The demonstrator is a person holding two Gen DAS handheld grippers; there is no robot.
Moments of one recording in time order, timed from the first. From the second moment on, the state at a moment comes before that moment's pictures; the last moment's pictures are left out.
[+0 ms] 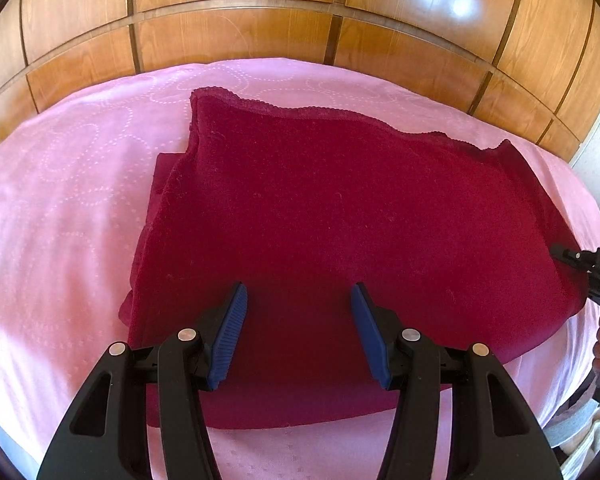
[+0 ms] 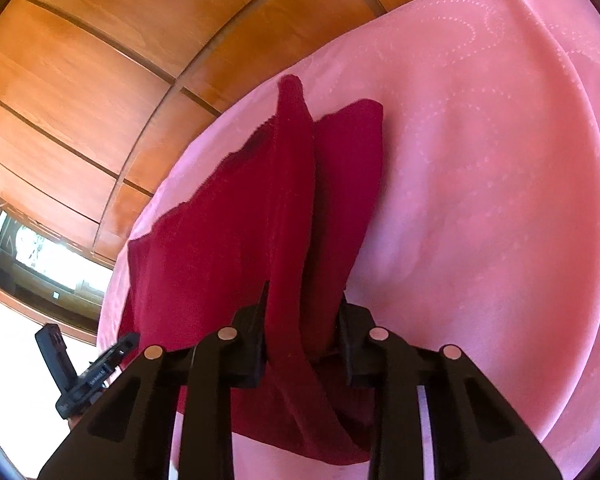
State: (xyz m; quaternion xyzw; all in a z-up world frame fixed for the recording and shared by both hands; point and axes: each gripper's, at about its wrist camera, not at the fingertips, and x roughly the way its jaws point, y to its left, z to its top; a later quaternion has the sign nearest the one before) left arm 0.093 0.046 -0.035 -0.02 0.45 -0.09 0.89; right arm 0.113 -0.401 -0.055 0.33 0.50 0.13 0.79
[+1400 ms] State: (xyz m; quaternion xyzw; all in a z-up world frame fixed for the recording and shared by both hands) left arm 0.113 0.183 0.012 -0.32 0.43 -0.23 0.81; right arm 0.112 -0.109 0.012 0.14 0.48 0.40 0.77
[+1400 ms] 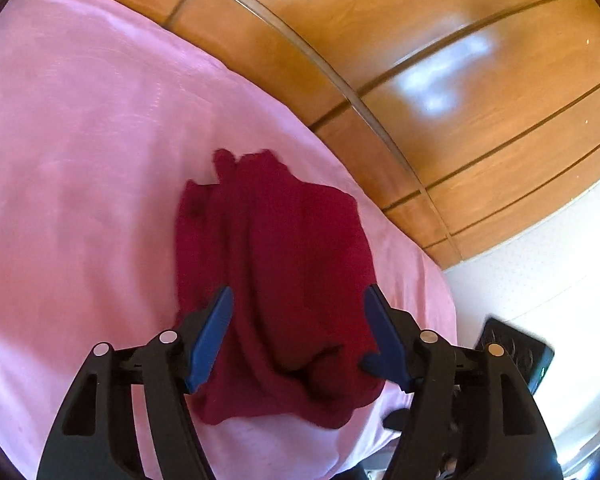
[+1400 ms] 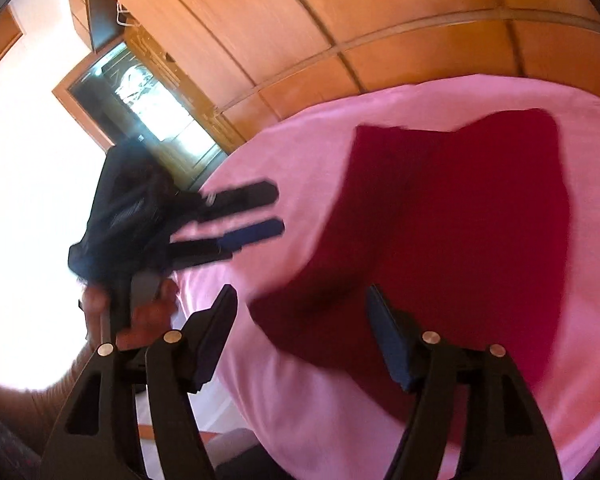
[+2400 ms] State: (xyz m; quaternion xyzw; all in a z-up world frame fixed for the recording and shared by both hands) left arm 0.114 0.163 0.015 -0.20 0.44 -0.10 0.87; right arm 0.077 -0.122 -0.003 0.03 0.50 0.35 0.79
